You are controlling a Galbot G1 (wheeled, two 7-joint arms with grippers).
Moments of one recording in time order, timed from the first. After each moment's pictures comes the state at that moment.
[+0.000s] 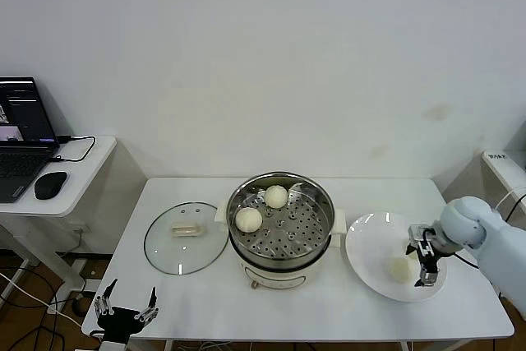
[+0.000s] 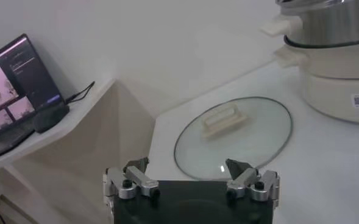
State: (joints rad) left arm 1.79 -1.42 -0.71 -2.14 0.25 0.23 0.02; right arm -0.51 0.56 -0.23 1.45 -0.38 -0.31 -1.27
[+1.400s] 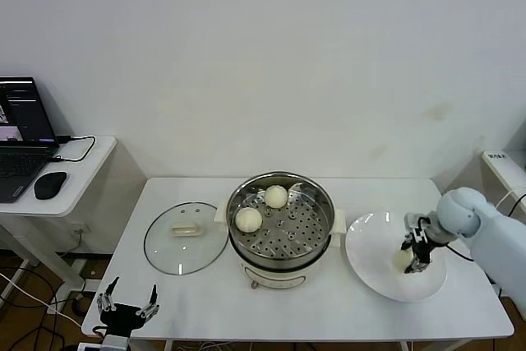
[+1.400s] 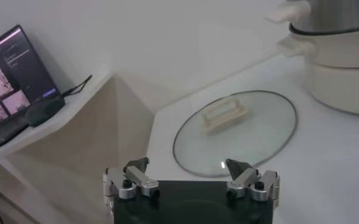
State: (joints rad) left arm 1.73 -1.42 -0.71 -2.09 0.25 0.23 0.02; right arm -0.35 0.58 -0.33 1.39 -0.27 -0.34 -1.27
